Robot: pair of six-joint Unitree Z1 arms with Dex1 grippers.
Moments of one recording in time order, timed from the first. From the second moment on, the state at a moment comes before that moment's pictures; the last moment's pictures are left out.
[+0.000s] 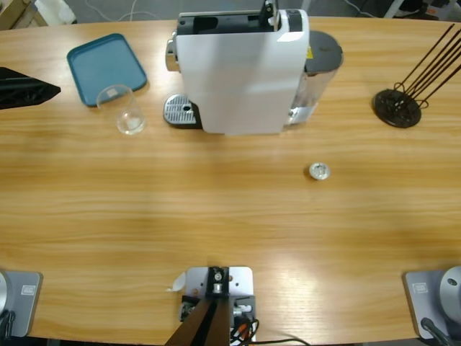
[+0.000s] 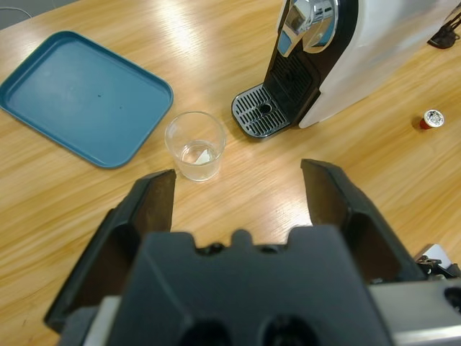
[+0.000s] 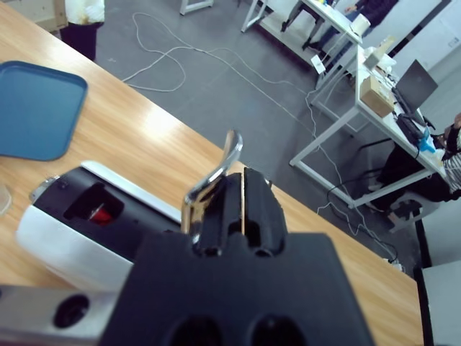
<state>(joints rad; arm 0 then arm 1) -0.57 1.12 -0.81 0.34 -0.02 -0.13 1.04 1.69 -1.43 0.22 -0.74 -0.16</state>
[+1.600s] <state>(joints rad) -0.57 1.12 -0.81 0.34 -0.02 -0.13 1.11 1.89 -1.49 0.22 -0.65 -0.09</state>
